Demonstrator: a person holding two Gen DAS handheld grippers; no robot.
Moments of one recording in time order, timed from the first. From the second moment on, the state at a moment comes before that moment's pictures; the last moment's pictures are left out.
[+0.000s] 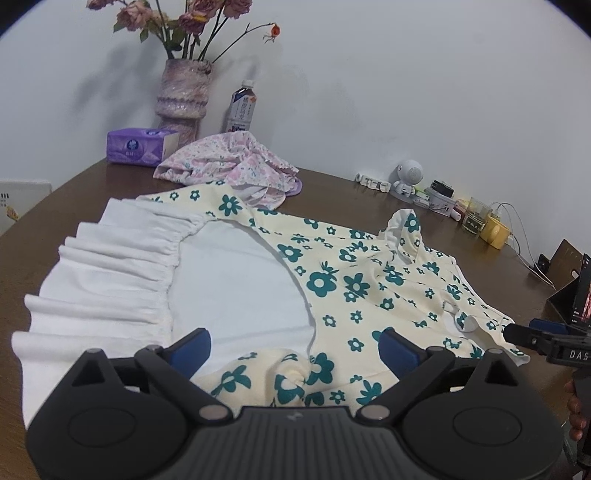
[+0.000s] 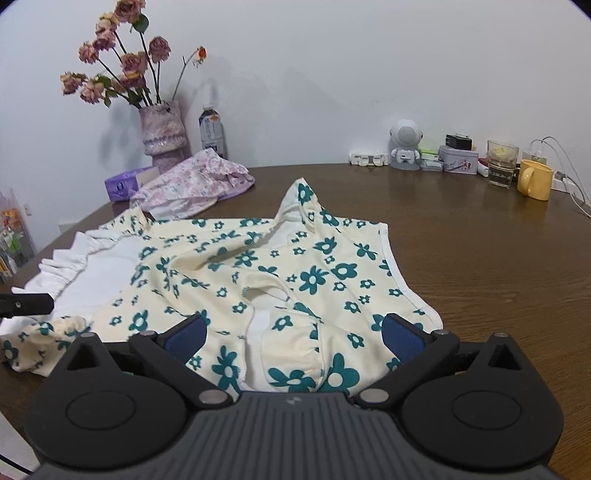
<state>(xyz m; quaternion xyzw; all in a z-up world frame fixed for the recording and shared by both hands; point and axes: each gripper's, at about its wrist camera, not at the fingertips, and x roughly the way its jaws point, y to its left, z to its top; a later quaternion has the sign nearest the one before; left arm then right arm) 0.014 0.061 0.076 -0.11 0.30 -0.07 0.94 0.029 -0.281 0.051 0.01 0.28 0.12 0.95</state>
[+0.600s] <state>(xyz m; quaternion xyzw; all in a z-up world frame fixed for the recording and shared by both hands) 0.032 0.069 0.068 -0.12 0.31 -0.07 0.94 0.048 -0.275 0.054 0.00 0.28 0.15 0.95</state>
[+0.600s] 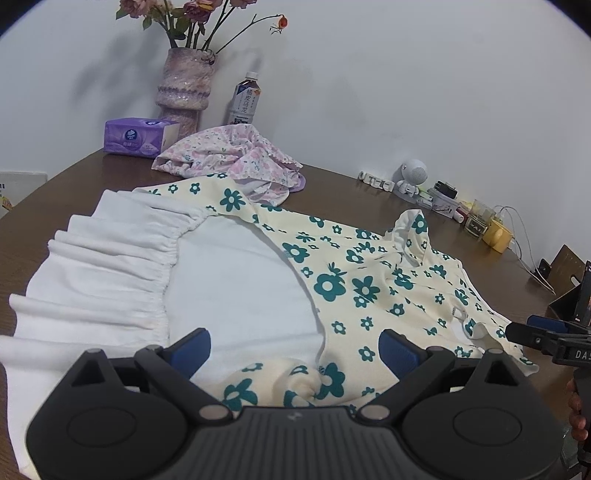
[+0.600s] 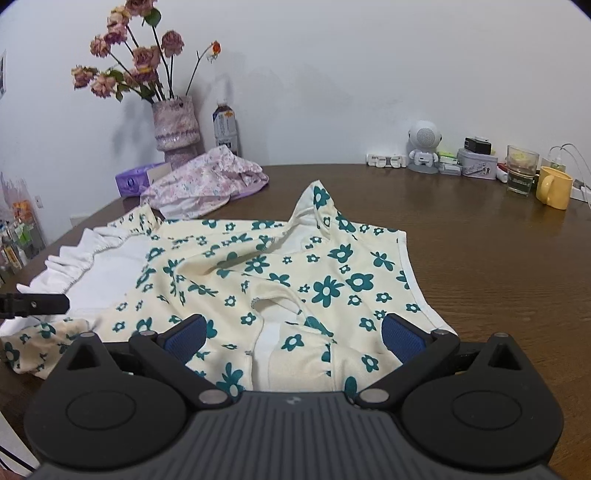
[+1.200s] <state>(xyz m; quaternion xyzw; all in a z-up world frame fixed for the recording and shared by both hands) 0.039 0.086 0.063 -0.13 0.31 -0.06 0.94 0.054 -0.281 0.061 -0.03 0.31 0.15 0.94</state>
